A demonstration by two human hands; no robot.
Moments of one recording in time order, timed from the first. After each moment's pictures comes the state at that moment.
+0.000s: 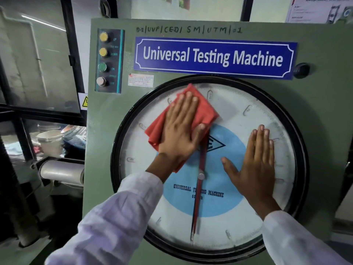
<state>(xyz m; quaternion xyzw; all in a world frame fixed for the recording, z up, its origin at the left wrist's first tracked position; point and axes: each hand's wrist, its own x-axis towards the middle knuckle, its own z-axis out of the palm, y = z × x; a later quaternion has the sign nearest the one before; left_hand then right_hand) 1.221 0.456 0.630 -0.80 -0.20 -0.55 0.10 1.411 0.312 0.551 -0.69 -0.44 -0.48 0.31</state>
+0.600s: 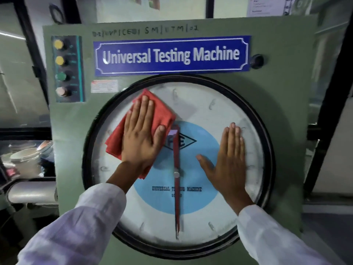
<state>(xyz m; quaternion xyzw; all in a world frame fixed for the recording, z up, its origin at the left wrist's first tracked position) 1.203 0.473 0.617 -0.79 -0.23 -0.54 0.16 1.406 0.305 0.540 -0.71 -0.41 -0.45 0.34</state>
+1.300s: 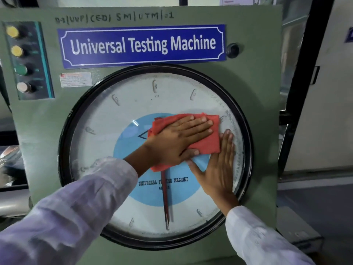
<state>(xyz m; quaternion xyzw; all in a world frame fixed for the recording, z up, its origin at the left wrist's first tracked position) 1.277 0.419 0.628 -0.91 0.12 -0.30 0.25 1.391 0.285 0.498 -0.76 -0.37 -0.37 0.40</state>
